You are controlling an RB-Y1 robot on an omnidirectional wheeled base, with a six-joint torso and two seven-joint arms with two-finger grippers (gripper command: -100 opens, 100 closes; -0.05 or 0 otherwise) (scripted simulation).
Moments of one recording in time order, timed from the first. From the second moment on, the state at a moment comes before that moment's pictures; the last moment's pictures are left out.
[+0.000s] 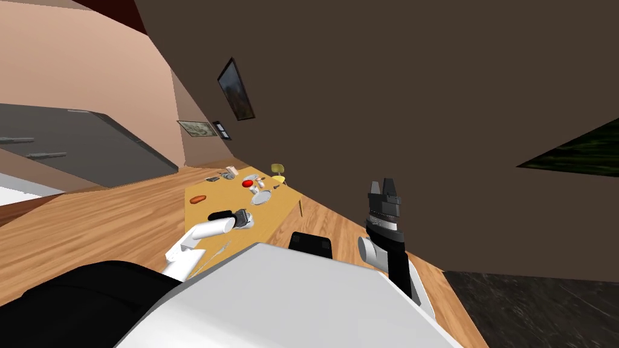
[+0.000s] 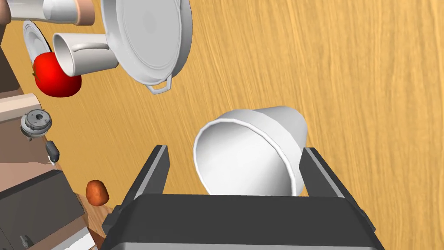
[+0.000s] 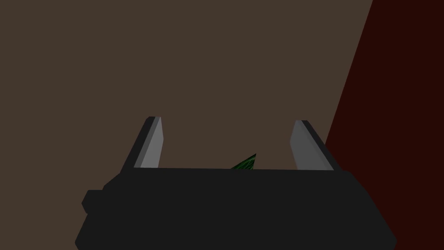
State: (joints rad) left arm 0.47 0.51 0.43 -1.77 0.48 0.94 0.42; right arm 0.53 0.03 0.00 -2.35 0.12 -0.48 0.12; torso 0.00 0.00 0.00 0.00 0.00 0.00
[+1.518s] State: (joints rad) left arm 0.46 0.54 0.56 -1.60 0.63 1.36 0.50; right arm 0.53 0.03 0.00 -2.35 0.12 -0.48 0.12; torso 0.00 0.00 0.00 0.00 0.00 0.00
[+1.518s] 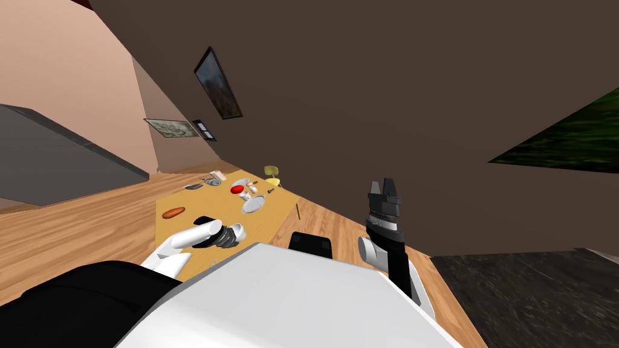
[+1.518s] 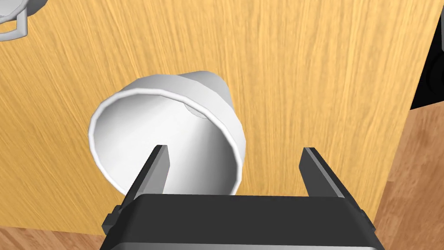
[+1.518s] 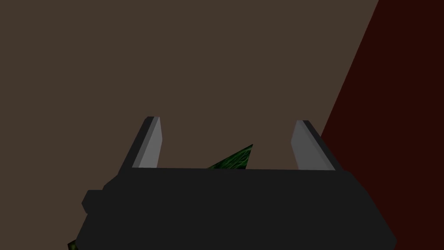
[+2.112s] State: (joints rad) left arm 0.44 0.52 0.54 -1.54 0.61 1.33 0.49; right arm 0.53 0.03 0.00 -2.35 0.12 -0.48 0.12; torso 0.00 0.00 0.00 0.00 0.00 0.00
